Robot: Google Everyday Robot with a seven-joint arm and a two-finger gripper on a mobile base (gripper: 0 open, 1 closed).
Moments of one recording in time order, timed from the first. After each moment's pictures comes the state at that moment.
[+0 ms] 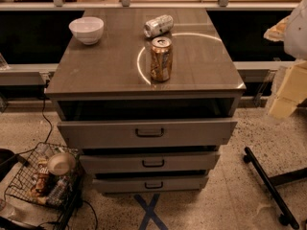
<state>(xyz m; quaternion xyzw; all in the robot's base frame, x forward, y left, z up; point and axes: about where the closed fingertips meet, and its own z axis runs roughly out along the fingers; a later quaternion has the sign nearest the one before) 0.438 -0.214 0.986 -0.60 0.78 -0.05 0.17</state>
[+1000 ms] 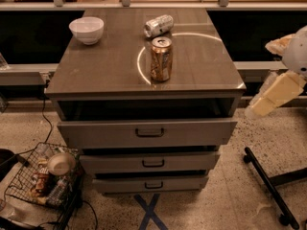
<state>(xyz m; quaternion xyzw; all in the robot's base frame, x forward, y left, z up) 0.477 -0.224 0.949 -0.52 0.80 0.04 0.29</state>
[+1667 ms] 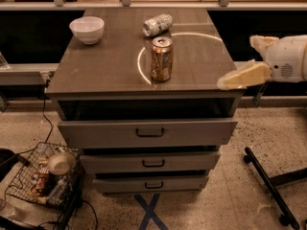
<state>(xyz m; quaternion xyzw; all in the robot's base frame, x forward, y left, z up) 0.567 -0.208 0.936 -0.41 0.74 0.18 0.51</state>
